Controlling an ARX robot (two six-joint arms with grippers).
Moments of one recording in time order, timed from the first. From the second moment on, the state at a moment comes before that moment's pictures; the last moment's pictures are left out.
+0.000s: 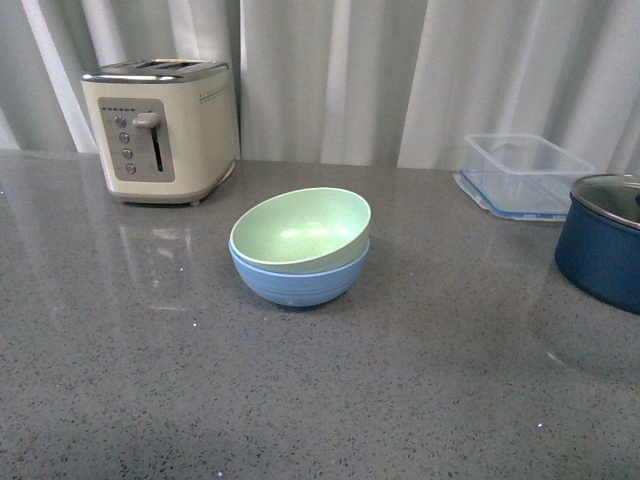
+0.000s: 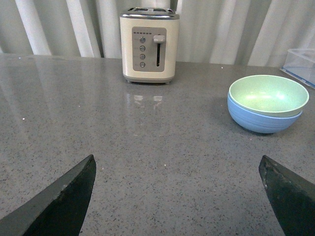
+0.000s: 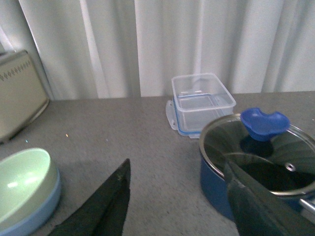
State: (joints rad) left arm 0.00 0.00 0.02 0.00 0.00 0.00; right arm 0.19 1.10 0.36 0.72 0.18 0.03
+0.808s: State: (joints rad) left arm 0.00 0.00 0.02 0.00 0.00 0.00; right arm 0.00 0.59 0.05 0.53 0.00 0.00
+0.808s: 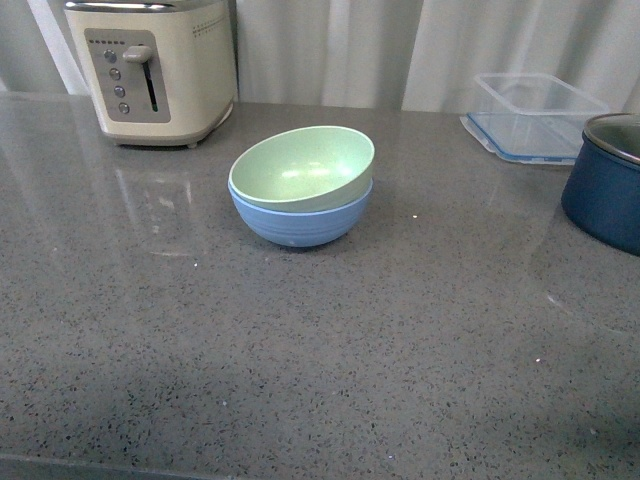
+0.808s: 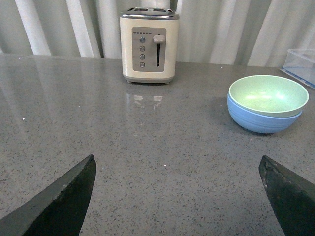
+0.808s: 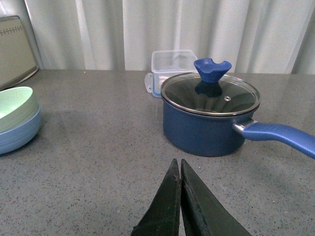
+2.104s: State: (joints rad) left arm 0.00 0.00 0.02 0.00 0.00 0.00; right arm 0.00 0.01 0.01 0.01 0.00 0.00
